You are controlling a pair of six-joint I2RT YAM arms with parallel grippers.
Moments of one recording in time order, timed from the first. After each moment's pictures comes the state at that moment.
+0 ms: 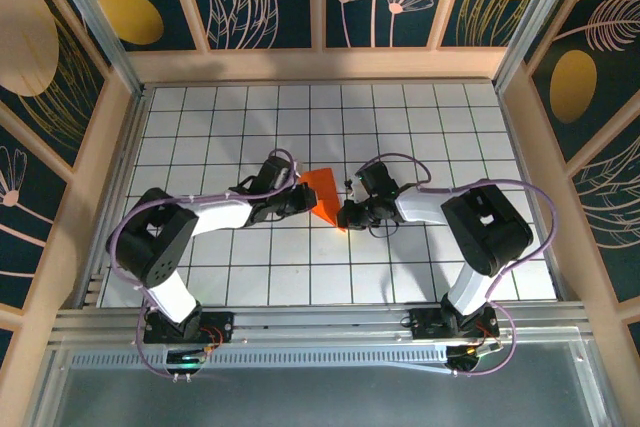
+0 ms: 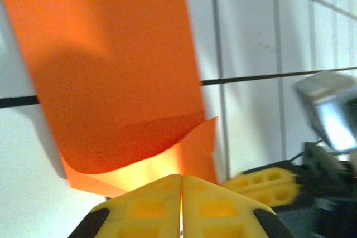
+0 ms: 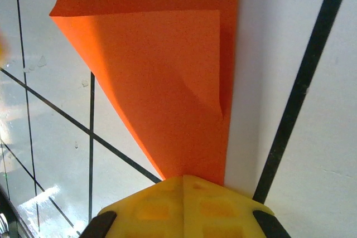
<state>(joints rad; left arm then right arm) -0.64 1.67 0.80 0.12 0.31 -0.83 0.60 1.71 0.77 -0.13 -0.49 0.52</state>
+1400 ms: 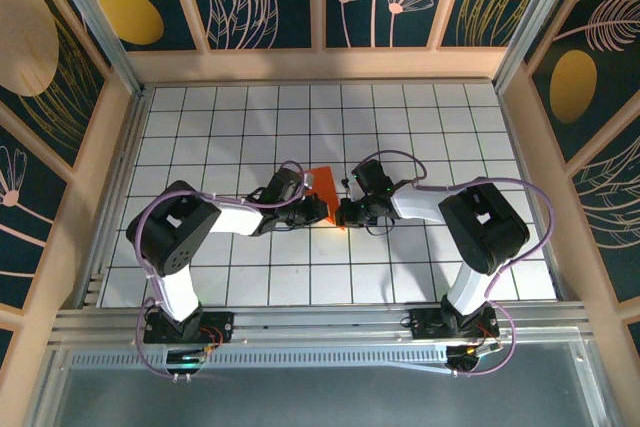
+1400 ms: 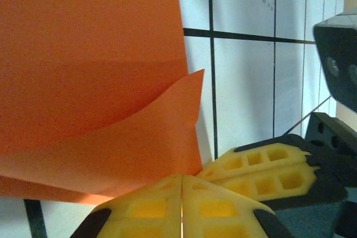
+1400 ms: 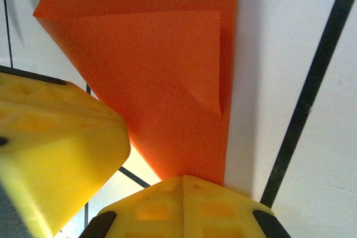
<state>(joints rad) -0.69 1.83 0.75 0.33 0.41 -0.95 0.62 1.73 0.82 -0.18 -0.44 0.52</state>
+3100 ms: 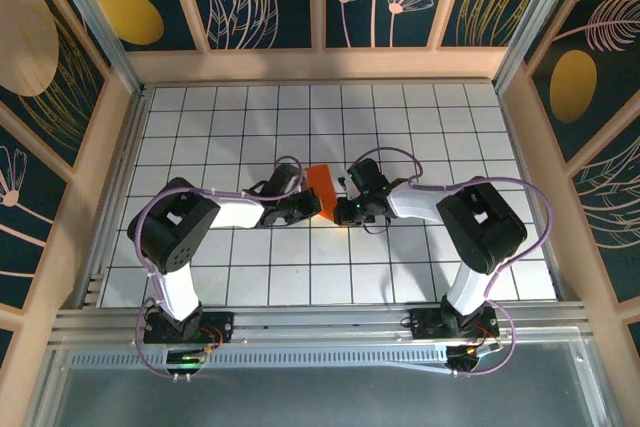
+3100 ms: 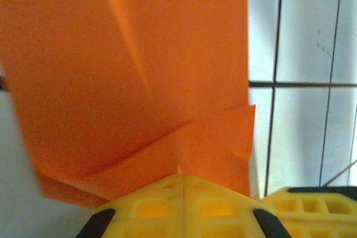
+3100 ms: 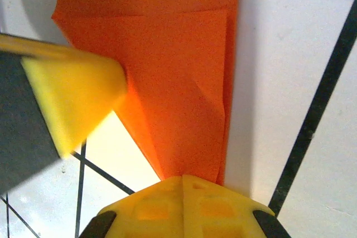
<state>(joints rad) -0.66 1.83 0.82 0.17 0.26 -0.94 0.64 1.74 0.85 -0.20 -0.37 0.49</state>
